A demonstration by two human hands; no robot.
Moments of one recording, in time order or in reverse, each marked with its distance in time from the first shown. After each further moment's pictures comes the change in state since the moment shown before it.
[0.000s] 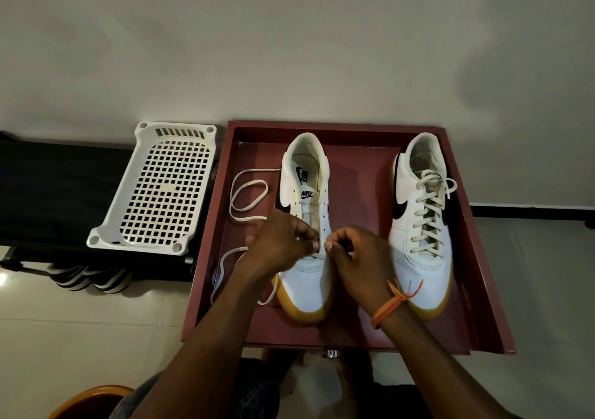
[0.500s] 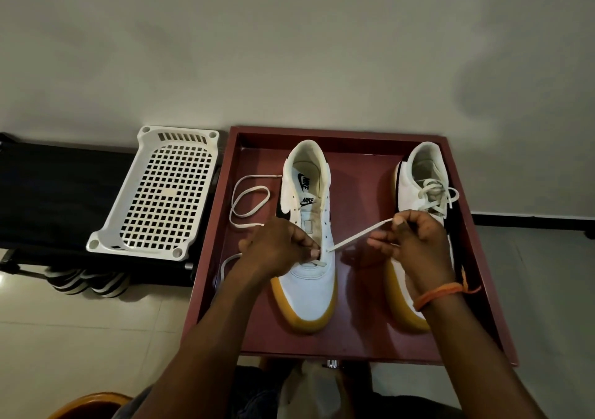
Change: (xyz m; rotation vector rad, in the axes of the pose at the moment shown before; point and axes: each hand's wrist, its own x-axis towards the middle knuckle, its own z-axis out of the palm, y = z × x) left_hand -0.001 0.001 -0.010 -0.049 -0.070 -0.110; right_hand 0.028 0.011 -0.047 0.731 0.256 0.492
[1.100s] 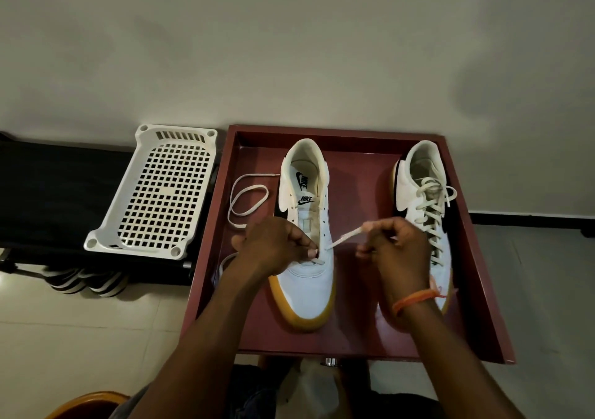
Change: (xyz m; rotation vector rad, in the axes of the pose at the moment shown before) left_hand -0.005 0.004 -0.006 0.109 0.006 0.018; right_hand -0.013 0.015 0.012 -0.273 0.050 -0.162
